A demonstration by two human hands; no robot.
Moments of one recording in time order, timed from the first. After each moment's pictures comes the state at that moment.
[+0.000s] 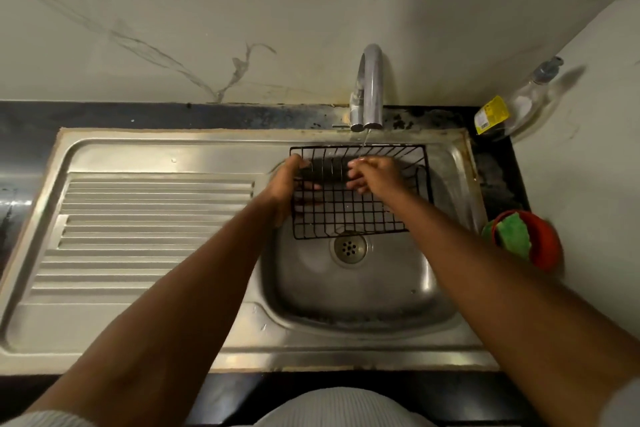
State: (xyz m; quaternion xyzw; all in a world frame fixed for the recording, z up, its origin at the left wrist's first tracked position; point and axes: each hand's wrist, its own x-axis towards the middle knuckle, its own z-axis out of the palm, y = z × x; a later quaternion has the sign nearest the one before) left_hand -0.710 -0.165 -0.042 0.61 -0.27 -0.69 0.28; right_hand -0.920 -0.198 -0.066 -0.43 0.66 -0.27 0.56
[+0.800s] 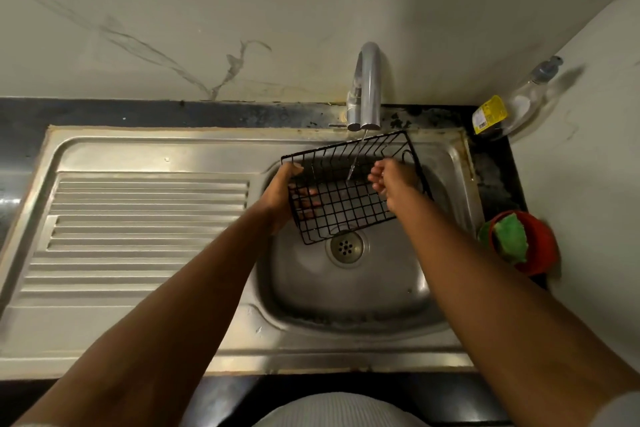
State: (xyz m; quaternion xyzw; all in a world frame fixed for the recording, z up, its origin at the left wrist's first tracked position) left_hand -0.710 -0.157 -0.054 0.60 -0.24 -0.70 0.30; right_hand -0.936 -0.212 -0.085 -0.13 0.75 -0.36 0.53
